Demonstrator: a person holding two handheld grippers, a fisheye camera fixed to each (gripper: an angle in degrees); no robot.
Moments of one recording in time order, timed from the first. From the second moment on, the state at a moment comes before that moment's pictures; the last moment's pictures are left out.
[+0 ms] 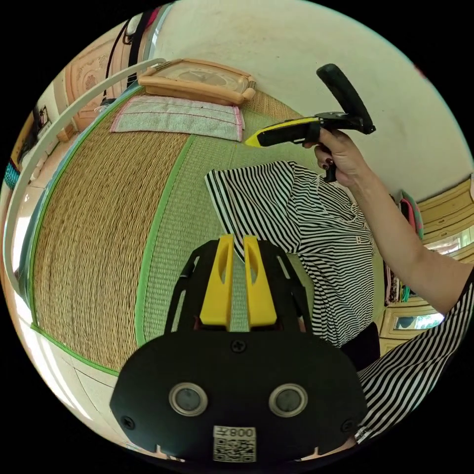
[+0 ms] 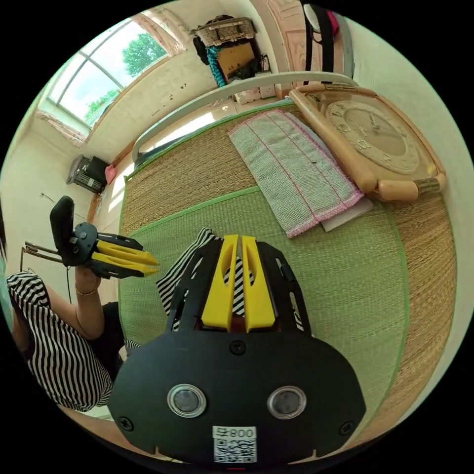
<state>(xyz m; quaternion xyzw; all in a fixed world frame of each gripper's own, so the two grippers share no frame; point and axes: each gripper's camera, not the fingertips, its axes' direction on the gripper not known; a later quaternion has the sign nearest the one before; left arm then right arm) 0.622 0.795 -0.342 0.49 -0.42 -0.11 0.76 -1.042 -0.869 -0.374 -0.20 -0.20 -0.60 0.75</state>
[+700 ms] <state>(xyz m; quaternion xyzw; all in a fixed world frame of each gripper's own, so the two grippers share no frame) 0.678 0.663 -0.359 0.46 -0.40 0.08 0.79 -0.448 -0.824 -0.411 -0.08 -0.13 -0.18 0.97</state>
